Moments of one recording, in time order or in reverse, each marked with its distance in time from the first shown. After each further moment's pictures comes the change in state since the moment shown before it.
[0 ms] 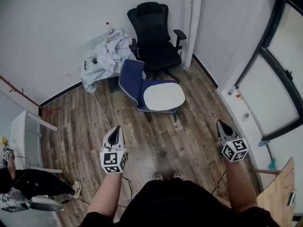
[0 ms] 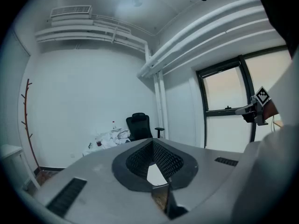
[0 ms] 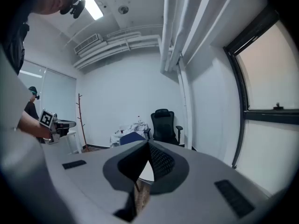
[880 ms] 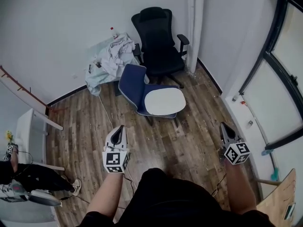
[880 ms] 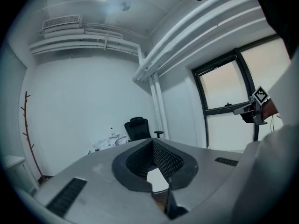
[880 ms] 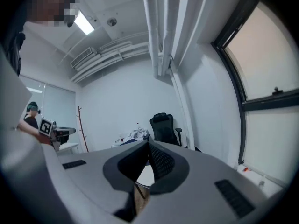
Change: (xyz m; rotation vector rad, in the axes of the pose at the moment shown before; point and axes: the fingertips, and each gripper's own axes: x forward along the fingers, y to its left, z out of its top) left arm 0.022 -0.066 0.037 0.070 -0.028 0.023; right arm -0.011 -0.074 0.003 0.113 -0.073 0.040
